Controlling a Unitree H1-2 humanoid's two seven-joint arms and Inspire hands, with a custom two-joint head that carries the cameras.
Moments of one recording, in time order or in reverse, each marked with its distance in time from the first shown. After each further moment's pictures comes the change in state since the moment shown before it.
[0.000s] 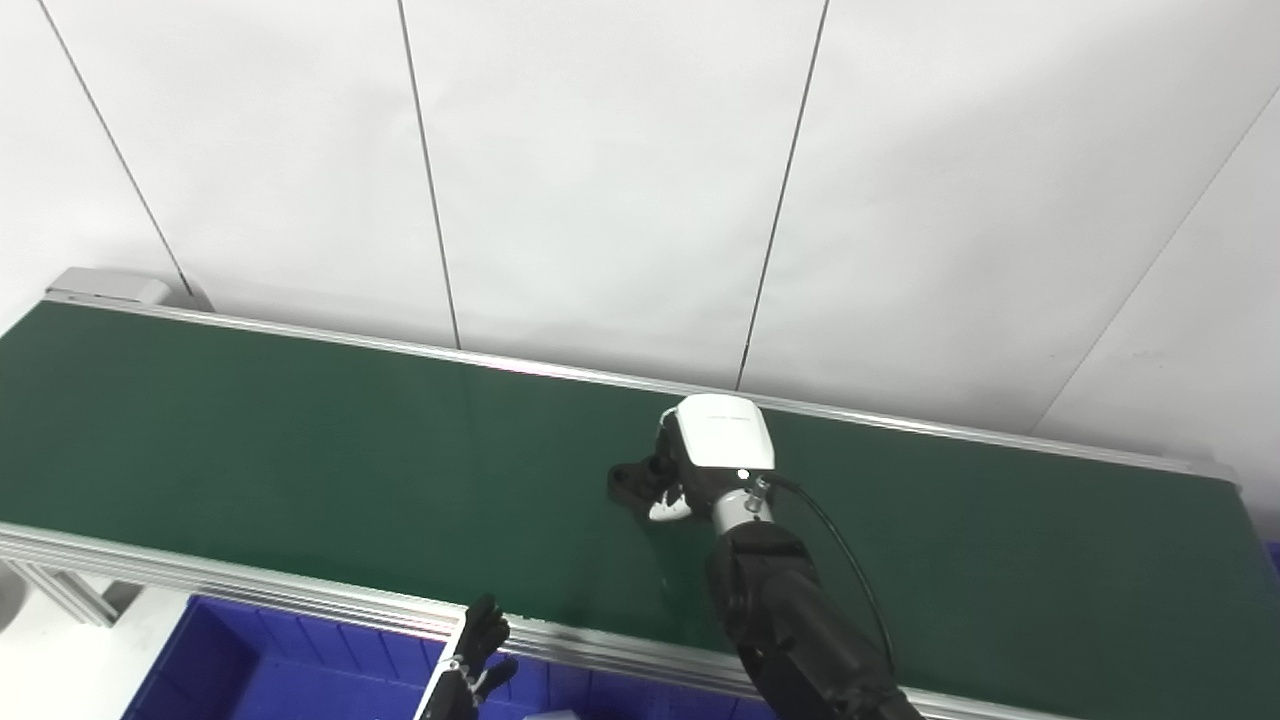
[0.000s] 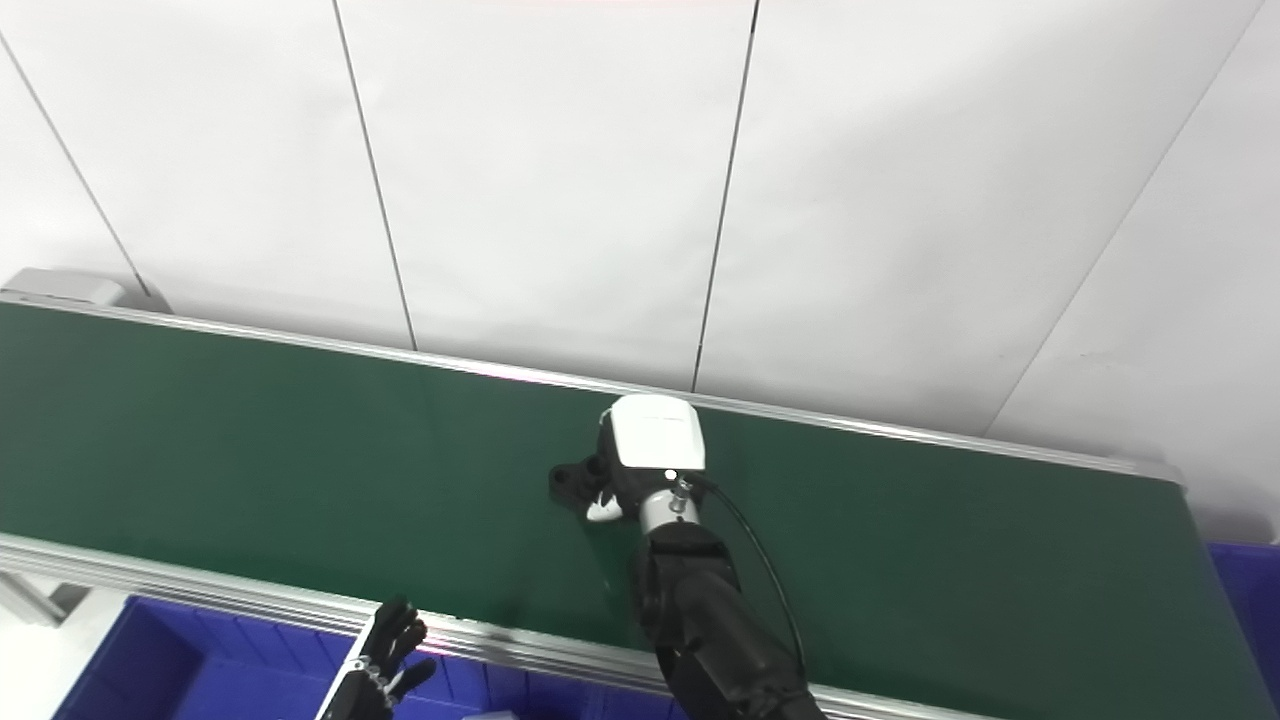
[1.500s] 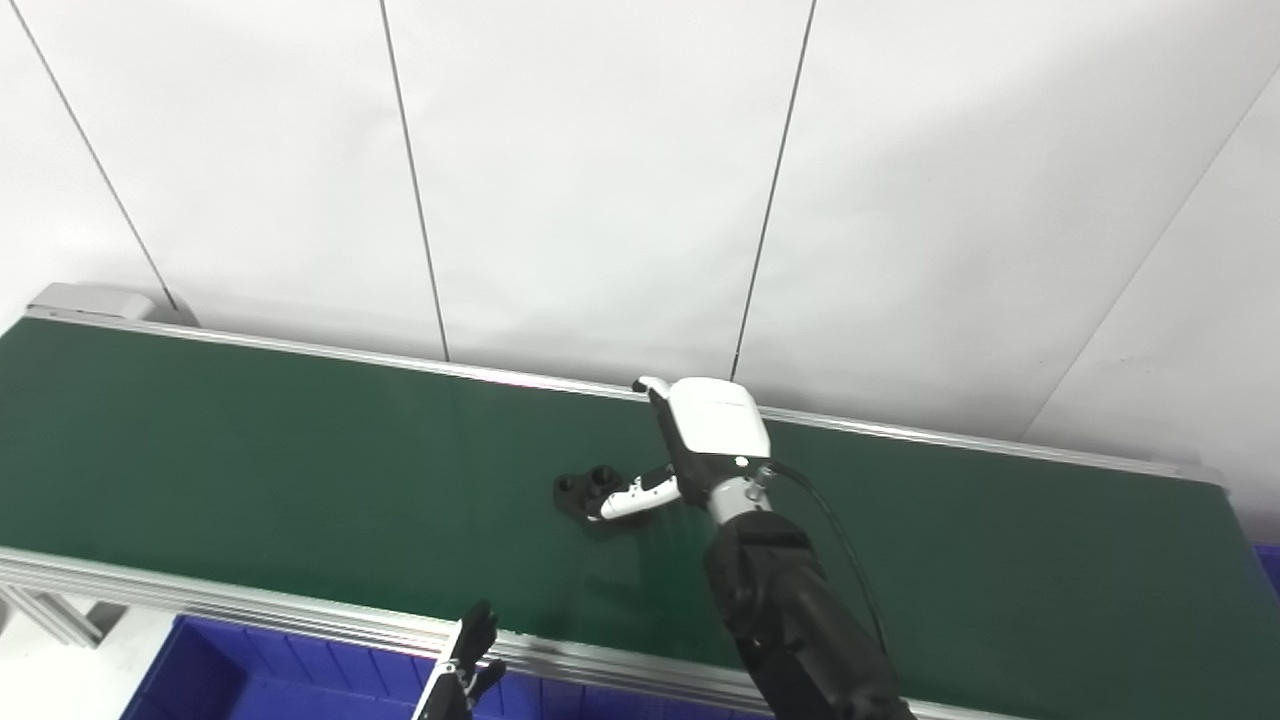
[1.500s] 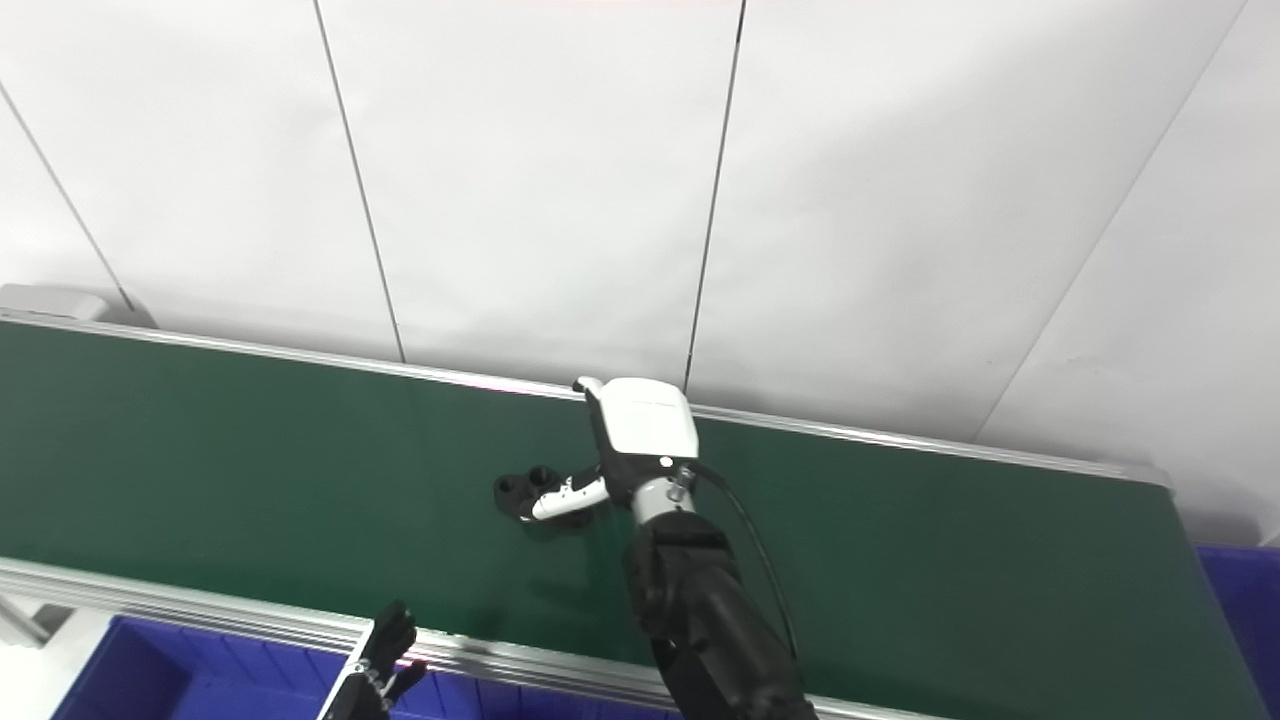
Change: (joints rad) left arm -0.041 -0.006 0.021 0.063 -0.021 0.000 -0.025; right arm -0.030 0.039 -0.054 -0.037 -0.059 -0.105 0.054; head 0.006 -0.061
